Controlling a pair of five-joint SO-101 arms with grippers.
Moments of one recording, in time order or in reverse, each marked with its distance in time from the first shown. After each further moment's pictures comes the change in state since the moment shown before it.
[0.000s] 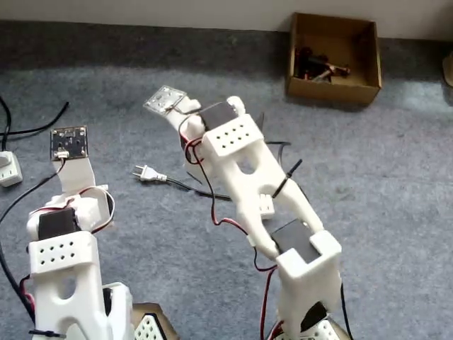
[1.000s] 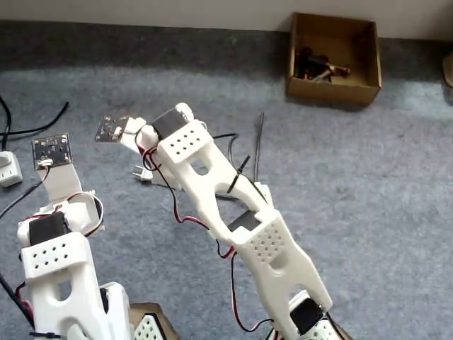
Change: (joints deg) left arm -6.2 0.0 1.8 0.0 0.0; right arm -7.9 26.5 -32.0 6.2 14.9
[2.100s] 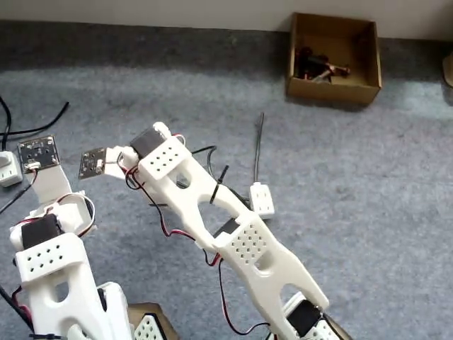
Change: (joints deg) left arm -4.0 0.0 0.0 -1.2 0.0; right arm -5.4 9.1 -7.3 0.4 9.8
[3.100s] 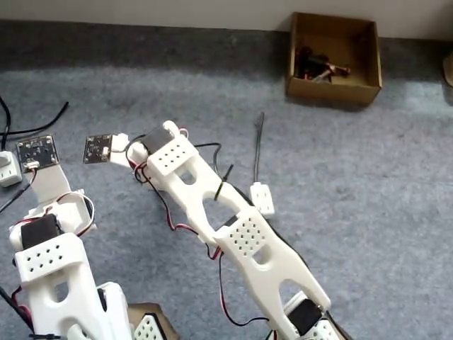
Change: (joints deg) left arm 0.0 0.0 0.0 -1.1 0.0; right arm 3.0 6.4 -3.5 -12.7 0.0
